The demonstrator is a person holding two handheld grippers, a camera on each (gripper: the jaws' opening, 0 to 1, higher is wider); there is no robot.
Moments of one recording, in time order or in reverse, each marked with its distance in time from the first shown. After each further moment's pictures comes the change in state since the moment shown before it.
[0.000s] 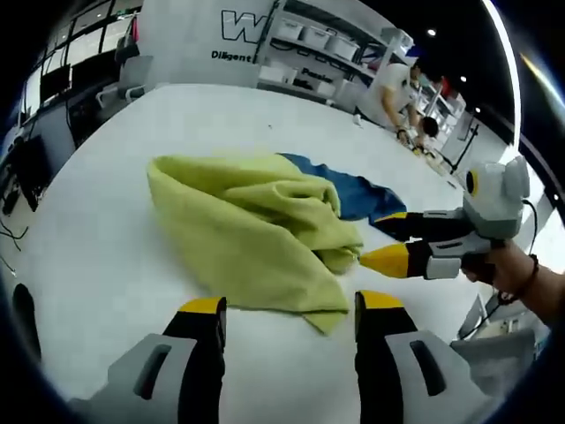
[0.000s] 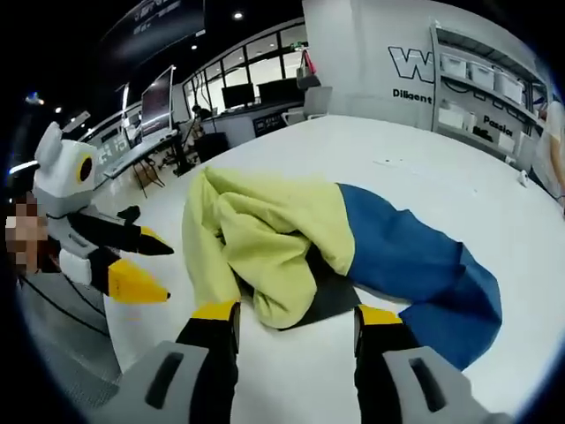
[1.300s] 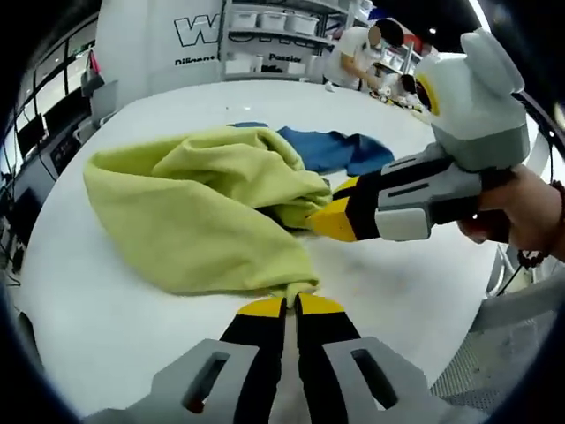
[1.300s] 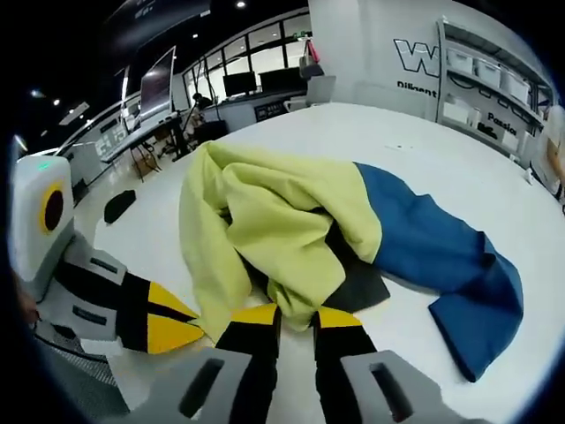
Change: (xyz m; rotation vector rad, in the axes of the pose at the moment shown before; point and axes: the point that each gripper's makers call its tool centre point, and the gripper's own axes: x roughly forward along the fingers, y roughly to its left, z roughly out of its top) left arm 0.032 -0.024 -0.034 0.214 0.055 0.027; right arm 0.020 0.012 -0.013 -0.023 0.042 -0.003
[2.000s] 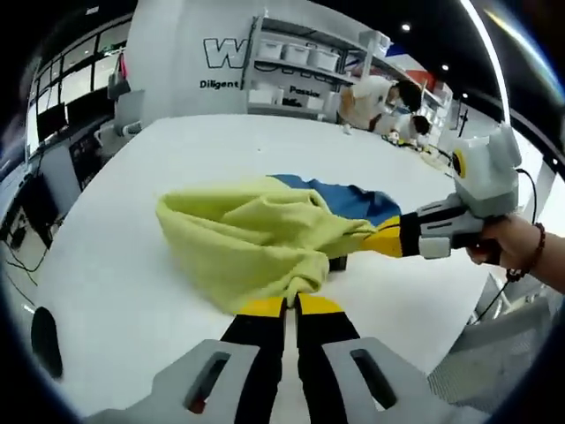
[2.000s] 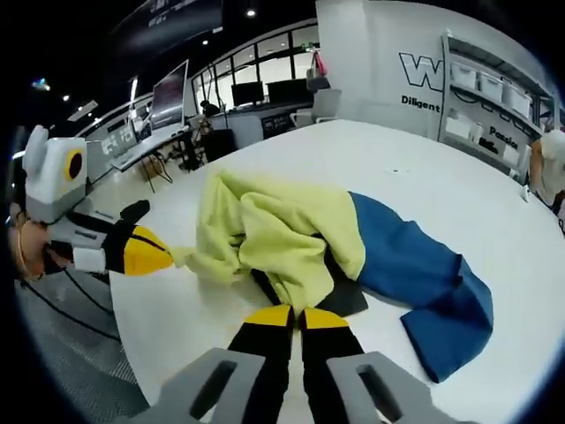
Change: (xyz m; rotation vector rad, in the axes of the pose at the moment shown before) left arm -0.072 0.052 0.046 -0.085 -0.183 0.049; right arm -0.052 -0.003 0.027 -0.061 -0.070 -0.004
